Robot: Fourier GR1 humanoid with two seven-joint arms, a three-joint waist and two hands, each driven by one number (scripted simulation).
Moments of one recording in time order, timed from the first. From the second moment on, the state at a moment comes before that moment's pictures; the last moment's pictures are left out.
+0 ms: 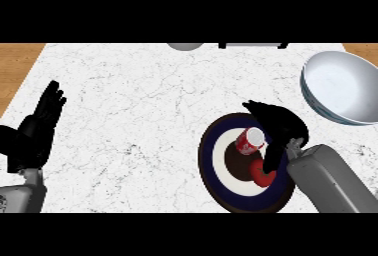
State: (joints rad) left arm -0.13 0.32 0.06 -1.54 0.04 0.13 0.11; right arm -0.45 -0.36 0.40 -1.42 0.65 0.50 0.51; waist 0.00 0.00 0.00
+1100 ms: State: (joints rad) left arm -0.14 0.28 0.12 -1.56 0.00 0.06 0.13; right arm -0.47 -0.18 0.30 -1.15 0.86 0.45 0.32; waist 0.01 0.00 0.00
